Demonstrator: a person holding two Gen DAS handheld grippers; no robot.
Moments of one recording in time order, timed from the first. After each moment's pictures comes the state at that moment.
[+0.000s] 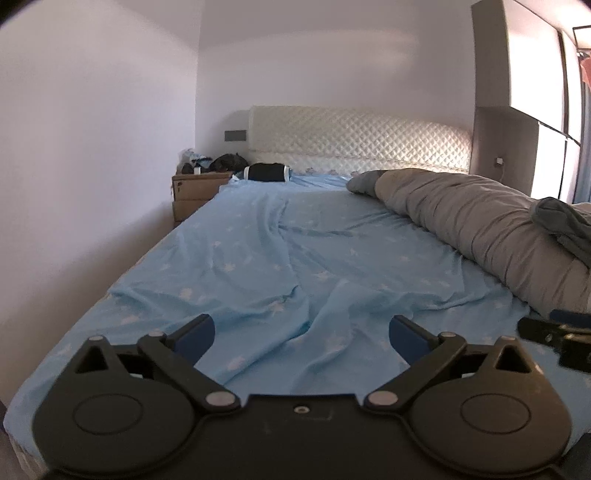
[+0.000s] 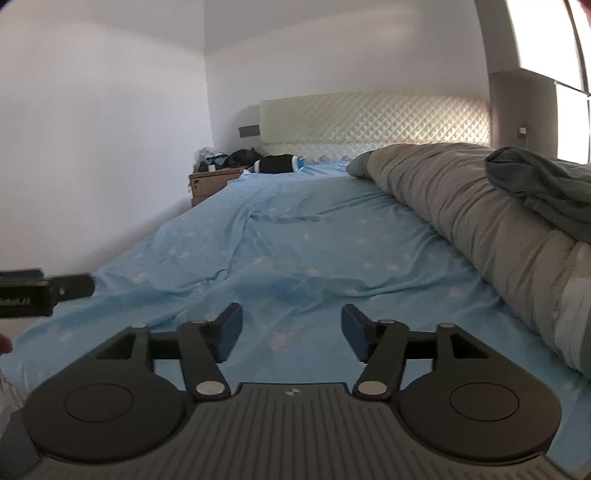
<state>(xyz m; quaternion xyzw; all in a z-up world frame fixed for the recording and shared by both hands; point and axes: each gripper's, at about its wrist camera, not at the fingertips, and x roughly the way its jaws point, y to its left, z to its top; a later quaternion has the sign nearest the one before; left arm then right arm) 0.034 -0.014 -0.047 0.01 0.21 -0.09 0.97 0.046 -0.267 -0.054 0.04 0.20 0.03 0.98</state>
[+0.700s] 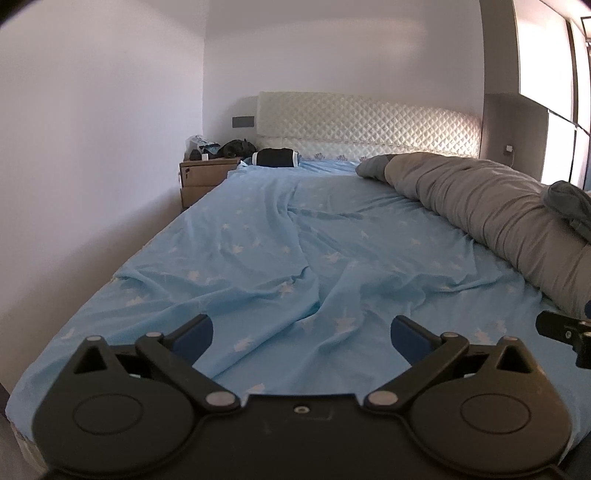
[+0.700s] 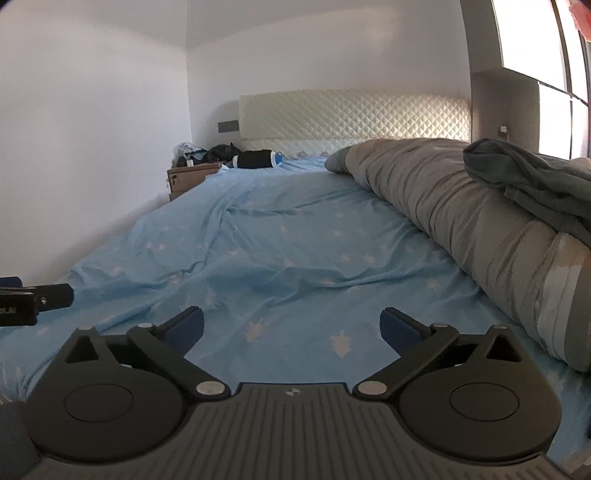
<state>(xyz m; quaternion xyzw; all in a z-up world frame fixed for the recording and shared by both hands) 0.038 -0.015 -0.054 0.02 0.23 -0.08 0.97 0.041 -0.261 -0.078 0.03 0.21 -0.01 0.98</state>
